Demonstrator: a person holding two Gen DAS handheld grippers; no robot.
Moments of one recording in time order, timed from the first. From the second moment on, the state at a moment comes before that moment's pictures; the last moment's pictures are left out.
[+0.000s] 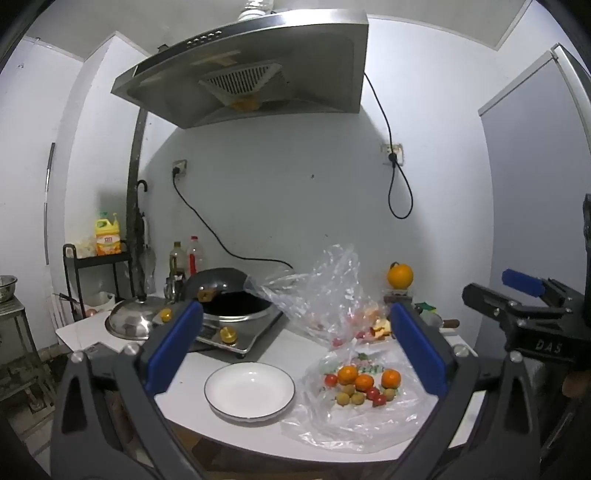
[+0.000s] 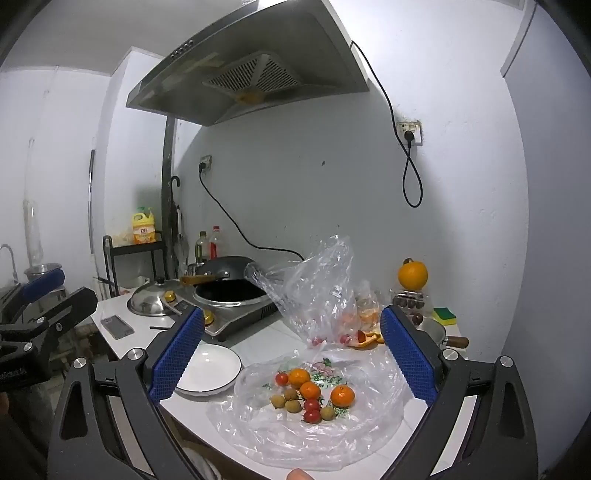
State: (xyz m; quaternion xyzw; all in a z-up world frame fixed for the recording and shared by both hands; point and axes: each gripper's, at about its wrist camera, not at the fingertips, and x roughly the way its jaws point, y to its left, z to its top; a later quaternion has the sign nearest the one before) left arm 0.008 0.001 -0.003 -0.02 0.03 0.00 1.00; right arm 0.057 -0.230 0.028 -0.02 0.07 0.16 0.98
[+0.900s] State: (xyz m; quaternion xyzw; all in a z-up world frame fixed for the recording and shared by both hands) left arm 0.009 0.005 -0.003 -0.02 0.03 0.00 1.00; right arm 0.058 -0.224 0.026 -0.03 0.07 0.16 0.98
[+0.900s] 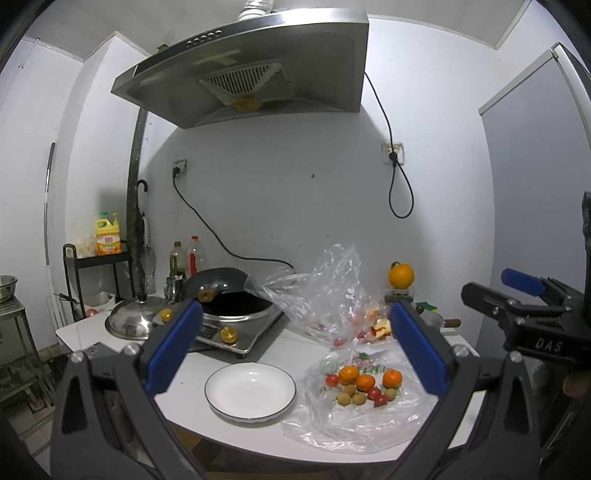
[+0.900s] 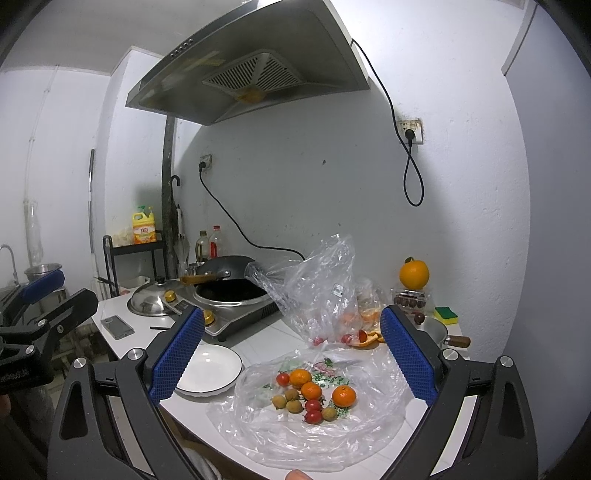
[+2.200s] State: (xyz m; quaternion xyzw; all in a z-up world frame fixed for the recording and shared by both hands) left arm 0.014 0.002 -0.005 -0.02 0.03 0.00 1.00; right arm 0.061 -0.225 0.022 -0.02 0.08 0.17 0.98
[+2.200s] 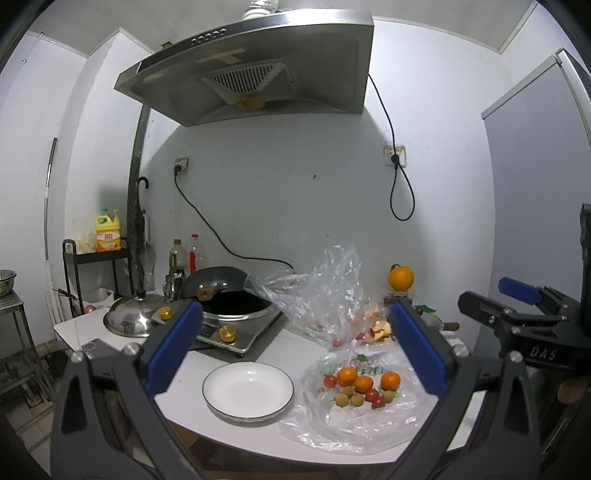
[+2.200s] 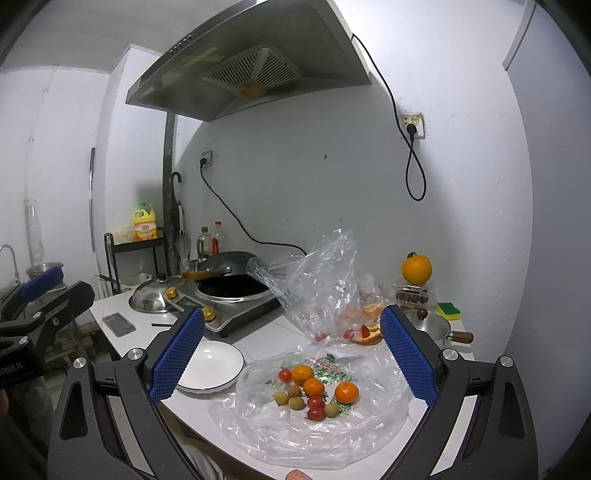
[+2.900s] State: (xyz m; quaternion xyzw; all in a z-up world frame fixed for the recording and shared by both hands) left arm 0.037 -0.002 -0.011 -0.03 0.06 0.00 1.00; right arm 0.084 -0.235 0.016 -0.03 0.10 0.15 0.98
